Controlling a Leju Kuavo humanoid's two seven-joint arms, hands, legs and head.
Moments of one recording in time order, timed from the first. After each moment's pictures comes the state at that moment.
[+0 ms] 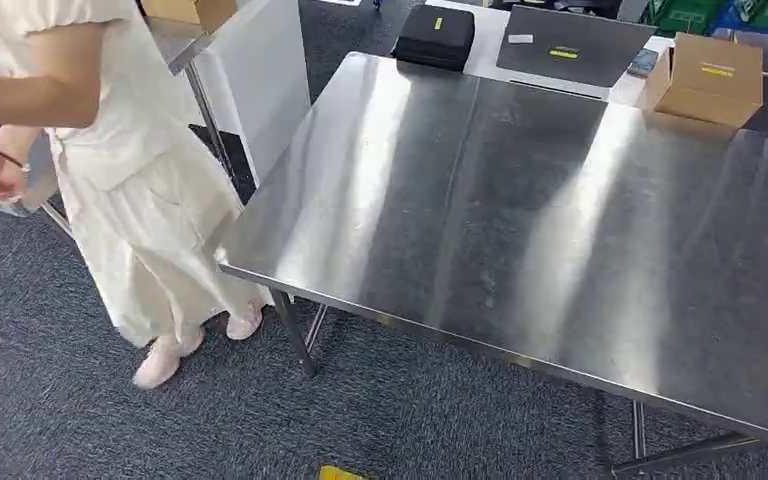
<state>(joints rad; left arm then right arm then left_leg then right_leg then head) -0.08 -0.17 0.82 -0.20 -0.74 0.26 -0.37 -0.09 0.10 -1.28 -0.21 1.27 -0.24 0.01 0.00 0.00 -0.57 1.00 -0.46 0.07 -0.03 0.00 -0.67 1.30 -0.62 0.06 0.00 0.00</state>
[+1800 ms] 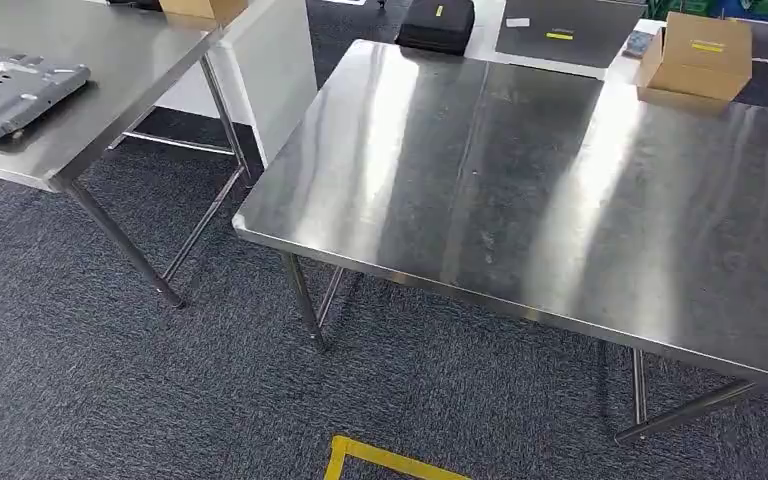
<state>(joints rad) -0.08 -0.17 0.84 -0.20 -0.75 0.32 -0.42 -0.10 0.09 -1.27 -0.21 1.27 -0.24 0.04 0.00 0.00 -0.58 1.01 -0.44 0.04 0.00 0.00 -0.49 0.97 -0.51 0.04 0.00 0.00</state>
